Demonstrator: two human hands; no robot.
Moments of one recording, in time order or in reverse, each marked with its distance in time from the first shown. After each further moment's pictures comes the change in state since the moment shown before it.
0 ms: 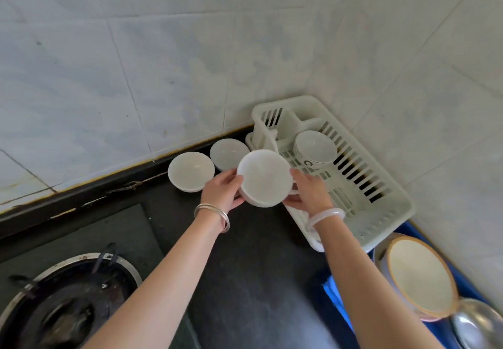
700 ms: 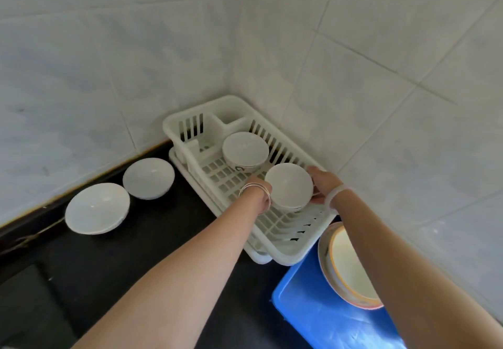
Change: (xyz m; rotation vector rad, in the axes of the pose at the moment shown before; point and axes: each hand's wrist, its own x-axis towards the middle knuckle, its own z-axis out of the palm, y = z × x) left_hand 0.065 -0.057 0.238 0.415 -0.251 -0.331; right_hand 0.101 0.028 -0.189 -0.004 0.188 0.218
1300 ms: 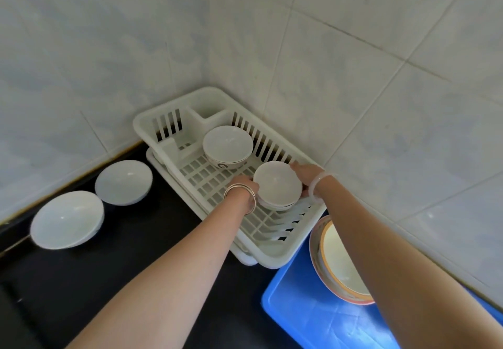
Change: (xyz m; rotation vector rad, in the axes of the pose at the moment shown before) left_hand 0.031 -0.012 0.009 0.232 0.030 0.092; right_hand 0.028 0.002 0.001 -0.233 -0.036 0.020
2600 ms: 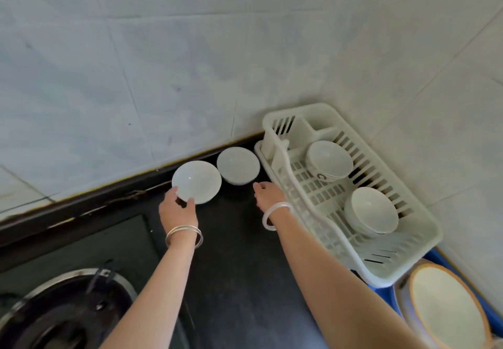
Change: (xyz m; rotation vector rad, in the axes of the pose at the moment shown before) left_hand -0.107 -0.154 -0.258 -0.289 0.914 0.017; right_hand -0.100 -0.060 0.277 -0.317 -0.173 -0.376
